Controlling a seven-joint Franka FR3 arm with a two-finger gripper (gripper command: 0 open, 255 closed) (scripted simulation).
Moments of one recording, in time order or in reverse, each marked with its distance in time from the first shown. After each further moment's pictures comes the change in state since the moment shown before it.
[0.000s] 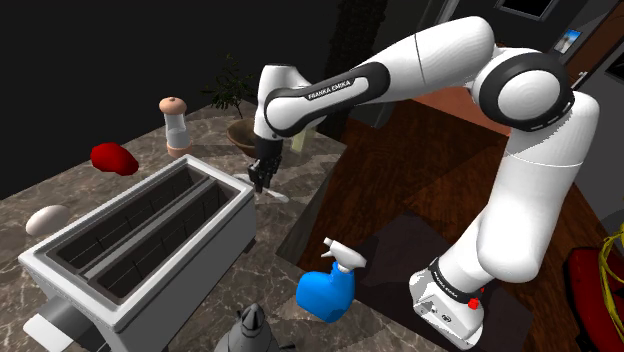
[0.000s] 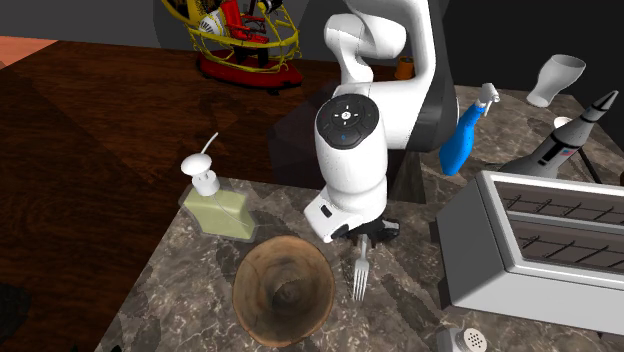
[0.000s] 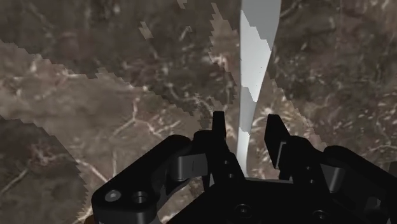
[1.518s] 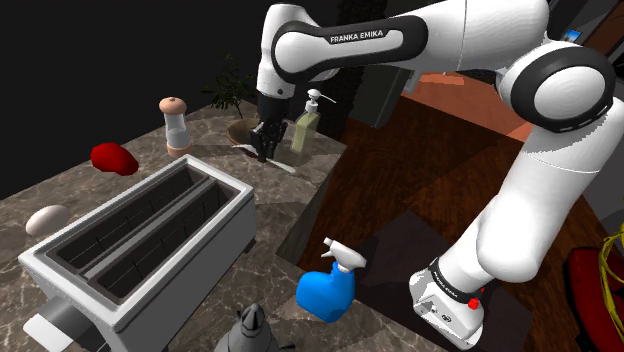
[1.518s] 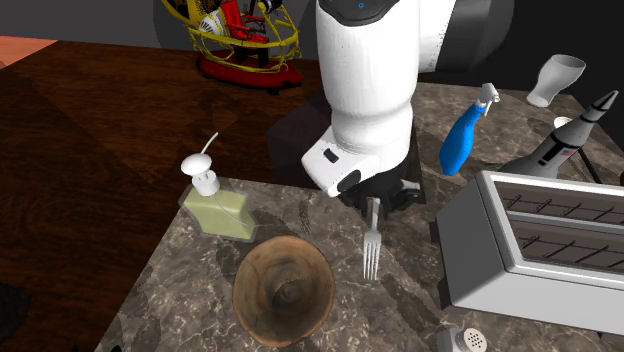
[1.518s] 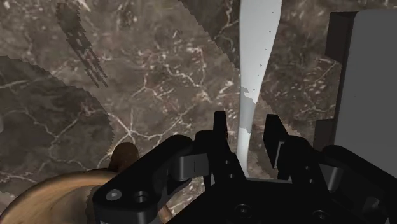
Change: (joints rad) arm -0.012 -0.127 0.007 0.137 0.014 -0.261 0.032
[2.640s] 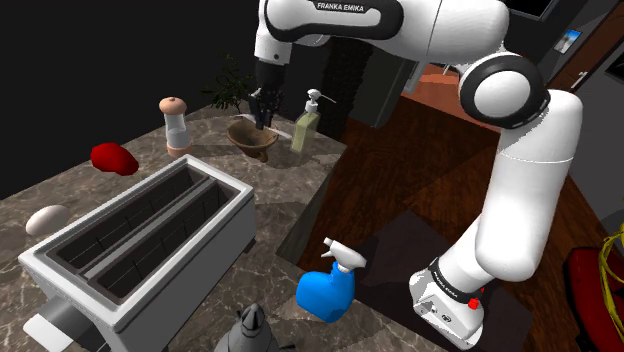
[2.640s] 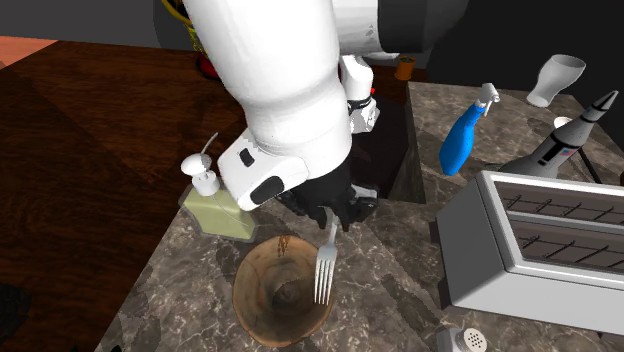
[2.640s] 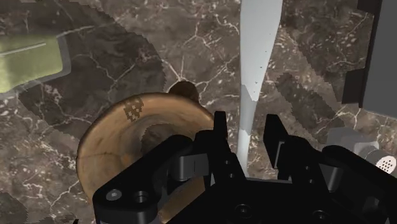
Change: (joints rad) arm -0.040 0.196 -0.042 0.398 -0.049 -0.220 -0.052
